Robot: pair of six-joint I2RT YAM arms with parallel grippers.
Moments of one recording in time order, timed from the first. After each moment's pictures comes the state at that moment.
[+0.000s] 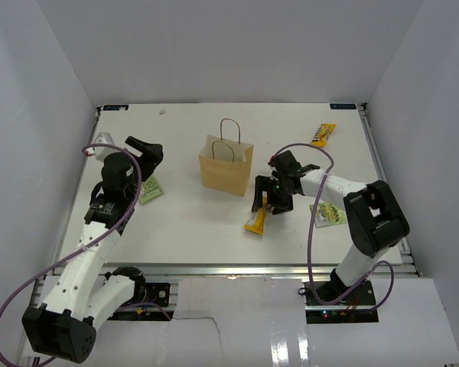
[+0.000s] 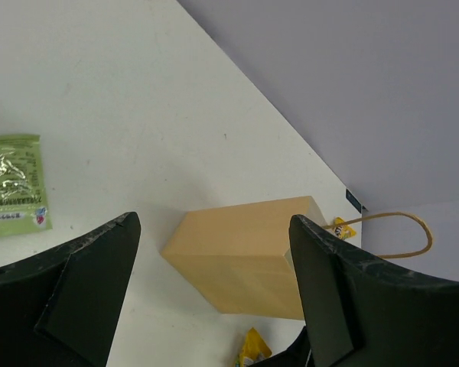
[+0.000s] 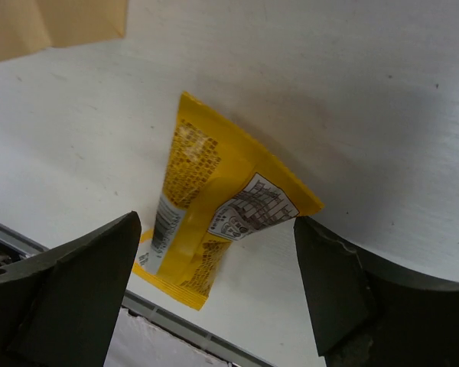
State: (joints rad) left arm -0.23 0.91 0.85 -0.19 -0.24 -0.86; right arm 0.51 1.66 1.00 -0.47 -0.29 0.46
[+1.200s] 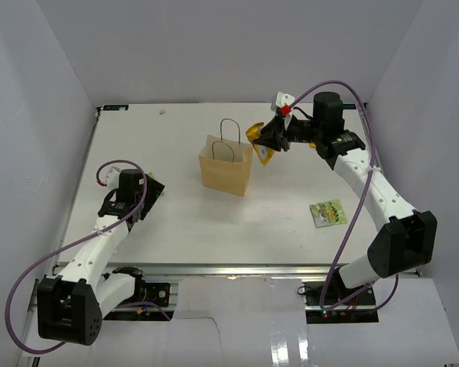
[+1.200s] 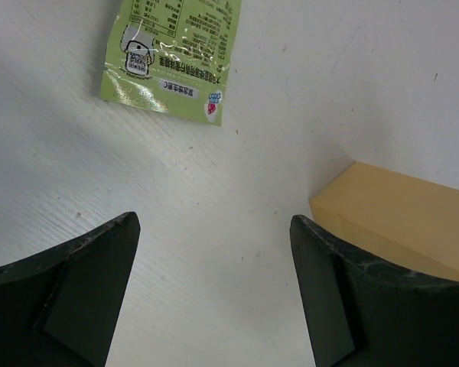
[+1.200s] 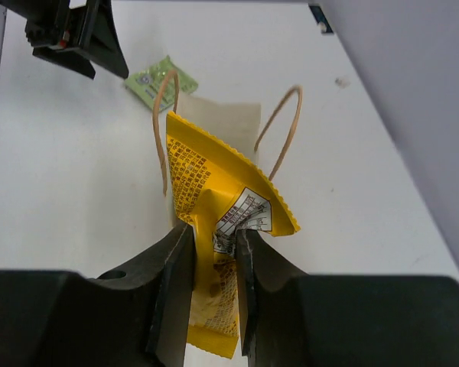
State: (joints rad) left arm -0.15 1.02 0.64 -0.40 -0.22 -1.05; right arm 0.33 1.46 1.35 -0.25 -0.97 -0.47
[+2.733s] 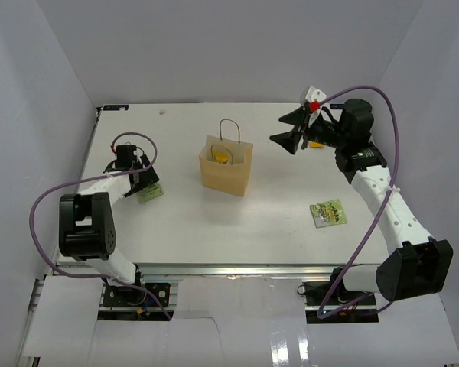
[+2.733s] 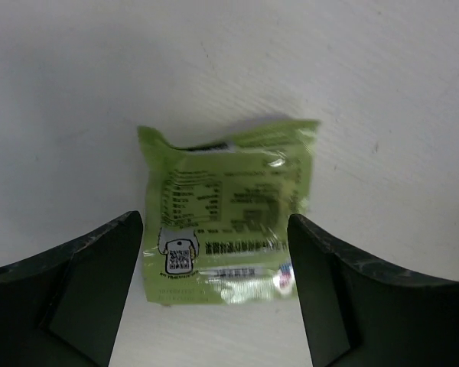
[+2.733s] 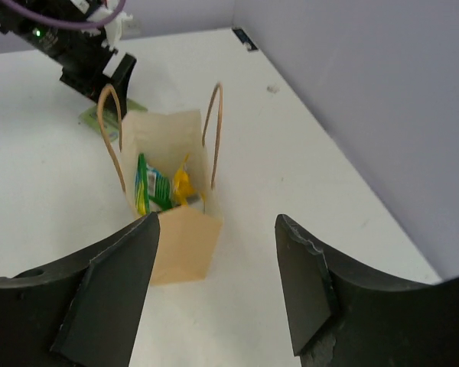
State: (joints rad) left arm 0.03 1.59 0.89 -0.23 -0.13 -0.41; right arm 0.24 1.31 1.24 0.00 -0.89 -0.27
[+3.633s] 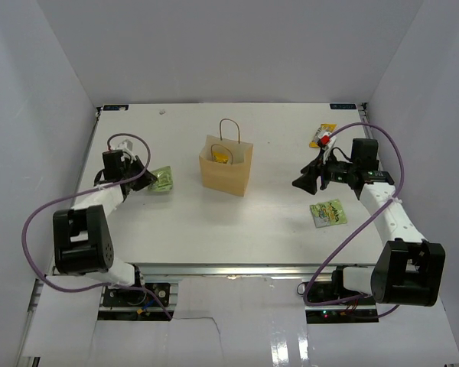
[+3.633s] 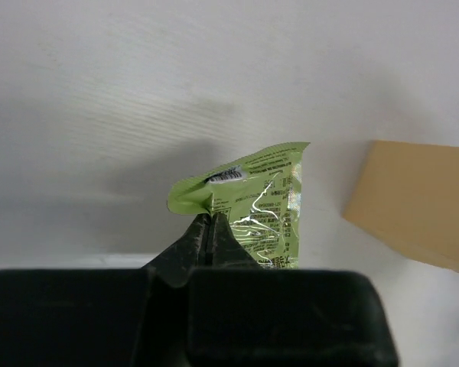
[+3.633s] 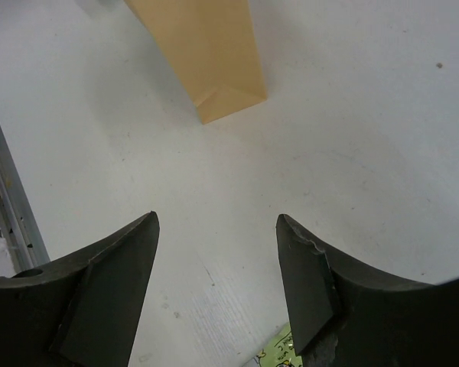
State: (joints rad) left arm 0.13 1.56 0.82 -0.04 0.31 -0.37; right arm -0.02 1.25 0.91 -0.36 -0.99 -0.45
